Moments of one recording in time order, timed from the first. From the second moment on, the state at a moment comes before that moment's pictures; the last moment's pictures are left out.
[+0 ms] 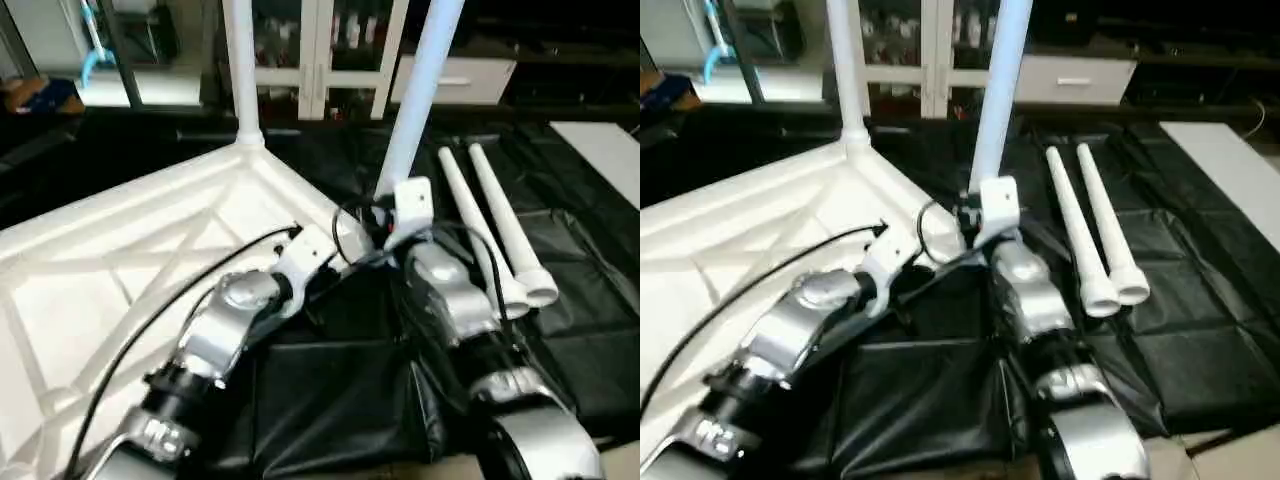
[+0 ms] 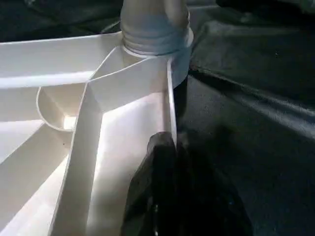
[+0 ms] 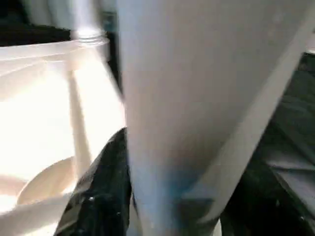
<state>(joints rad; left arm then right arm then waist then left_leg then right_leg) -0.47 0.21 -0.29 0.23 0.06 0.46 -0.63 -0.63 -0.06 0.06 0.67 0.14 0.06 0.25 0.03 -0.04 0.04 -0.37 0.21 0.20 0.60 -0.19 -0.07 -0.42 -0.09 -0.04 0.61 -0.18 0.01</state>
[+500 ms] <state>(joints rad) -0.31 0.48 -0.31 0.04 -0.03 0.30 -0.97 -0.33 -0.46 0.16 0.19 0.28 0.21 0.88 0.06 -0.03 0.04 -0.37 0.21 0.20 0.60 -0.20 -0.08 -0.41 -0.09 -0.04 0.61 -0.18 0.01</state>
